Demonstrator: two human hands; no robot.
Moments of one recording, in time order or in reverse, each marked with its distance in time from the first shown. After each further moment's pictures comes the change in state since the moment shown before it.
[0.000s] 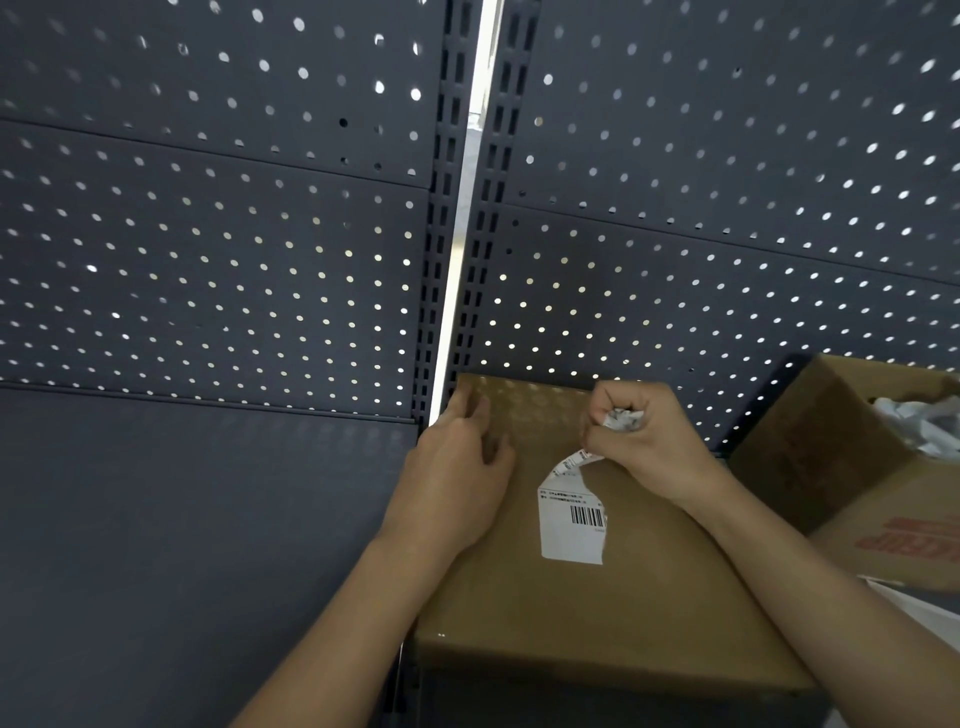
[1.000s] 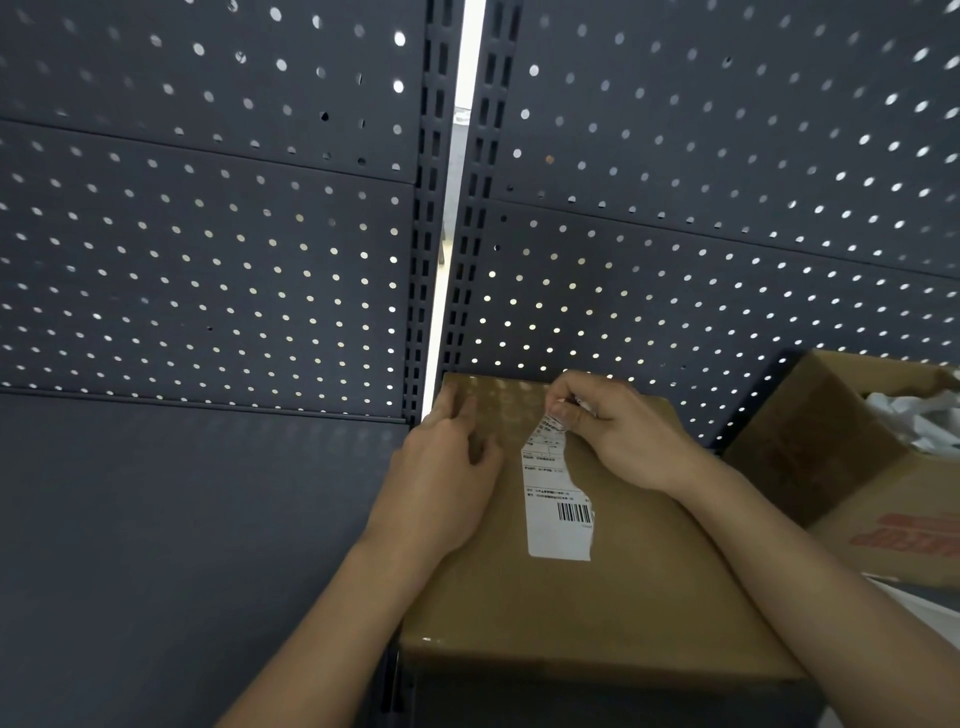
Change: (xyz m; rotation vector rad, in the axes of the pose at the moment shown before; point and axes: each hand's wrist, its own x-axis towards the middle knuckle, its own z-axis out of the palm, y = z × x) left_hand -0.002 0.003 -0.002 0.035 0.006 -0.048; right_hand 0.013 -0.004 -0.002 -0.431 -0.157 0.009
